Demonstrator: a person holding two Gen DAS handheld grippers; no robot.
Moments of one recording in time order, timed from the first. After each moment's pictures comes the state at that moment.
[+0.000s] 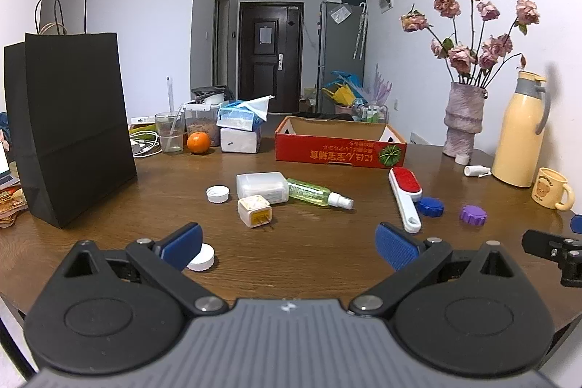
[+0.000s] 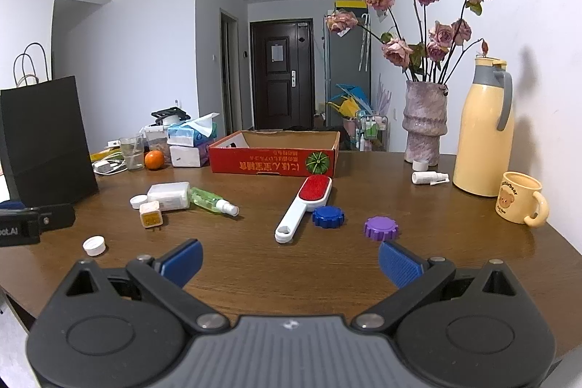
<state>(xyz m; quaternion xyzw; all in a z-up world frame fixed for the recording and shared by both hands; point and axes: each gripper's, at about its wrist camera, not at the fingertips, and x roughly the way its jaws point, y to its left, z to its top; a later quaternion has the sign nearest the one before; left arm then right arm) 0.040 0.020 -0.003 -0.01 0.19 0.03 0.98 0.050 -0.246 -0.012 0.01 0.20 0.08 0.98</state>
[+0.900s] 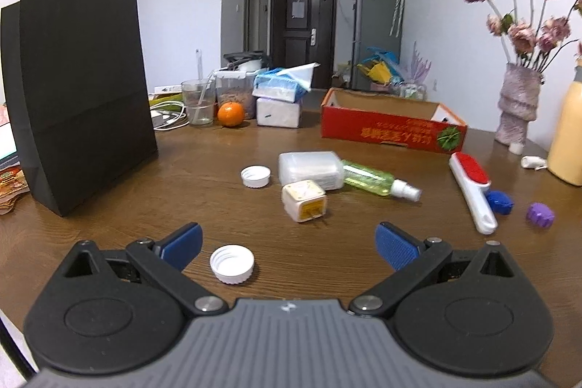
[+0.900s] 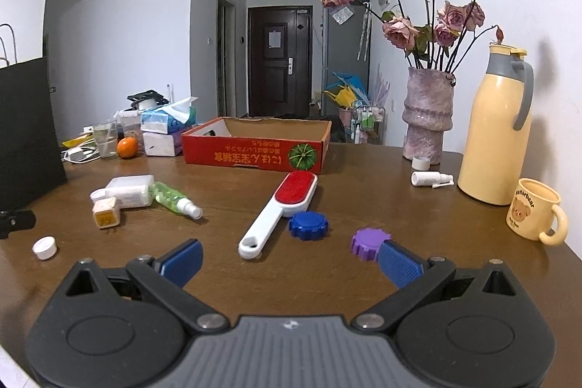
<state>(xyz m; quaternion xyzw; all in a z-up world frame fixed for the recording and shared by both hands) 0.125 0.067 -0.041 -0.03 0.23 0.08 0.97 0.142 -0.261 -0.034 -0.01 0.21 0.07 0.97</state>
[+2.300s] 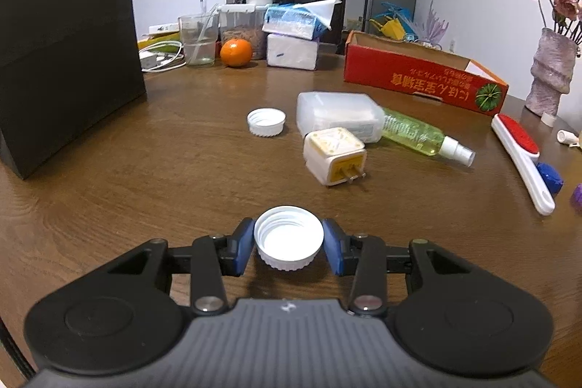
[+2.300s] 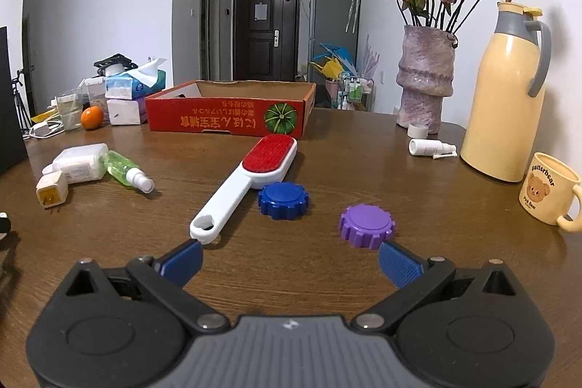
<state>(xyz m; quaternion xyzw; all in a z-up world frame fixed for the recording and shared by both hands) 0.194 0.095 -0.092 -0.05 0.31 0.08 0.95 0.212 -0.266 -0.082 -0.02 0.26 0.04 0.96</state>
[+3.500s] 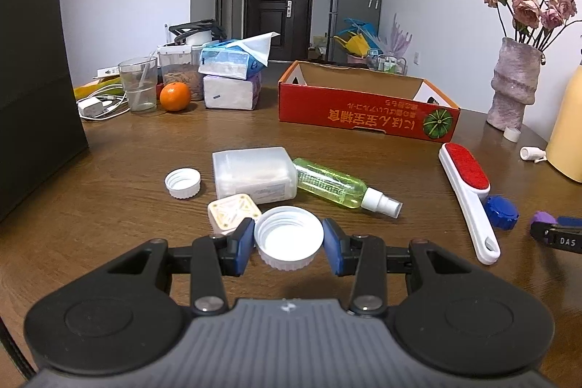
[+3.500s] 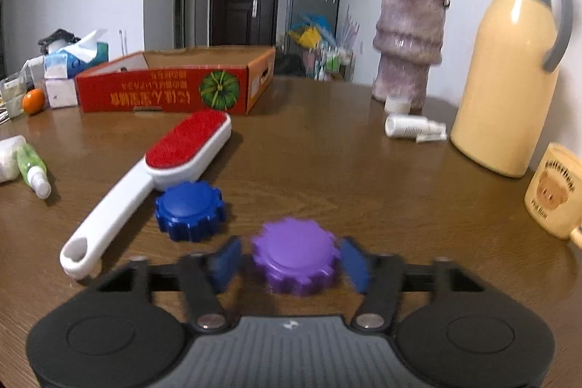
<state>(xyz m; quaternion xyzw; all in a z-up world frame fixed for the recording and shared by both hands) 0.234 0.033 -0.056 -0.03 0.28 0.04 0.96 0.315 -0.313 -0.115 -0.02 0.32 0.01 0.95</state>
